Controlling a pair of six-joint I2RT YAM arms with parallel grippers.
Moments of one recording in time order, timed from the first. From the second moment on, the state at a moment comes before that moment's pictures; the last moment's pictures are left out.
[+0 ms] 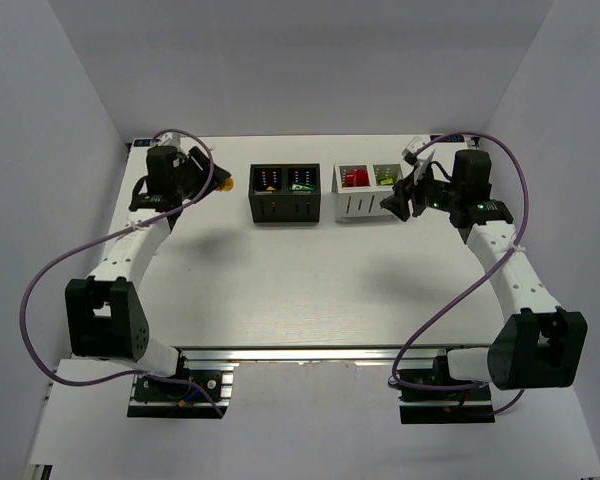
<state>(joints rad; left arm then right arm) -0.05 1.49 1.15 -0.18 0.20 -0.68 0.09 1.31 1.11 -0.30 -0.75 -0.43</state>
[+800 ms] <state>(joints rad) -0.25 1.74 1.36 -0.08 0.21 -0.57 0.09 1.21 1.06 -0.36 -0.82 -0.47</state>
